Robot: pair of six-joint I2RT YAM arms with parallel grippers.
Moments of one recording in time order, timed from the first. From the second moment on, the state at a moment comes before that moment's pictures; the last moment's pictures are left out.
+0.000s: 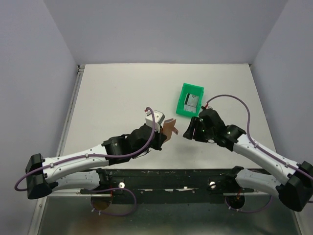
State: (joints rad) left arm -1.19 1.01 0.80 -0.25 -0.36 -0.54; right arm 0.69 1.11 0.78 -0.55 0.05 0.78
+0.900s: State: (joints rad) left arm -0.90 1.29 0.57 0.15 0.14 -0.64; right arm 0.69 0.58 0.63 -0.45 -0.08 0.64
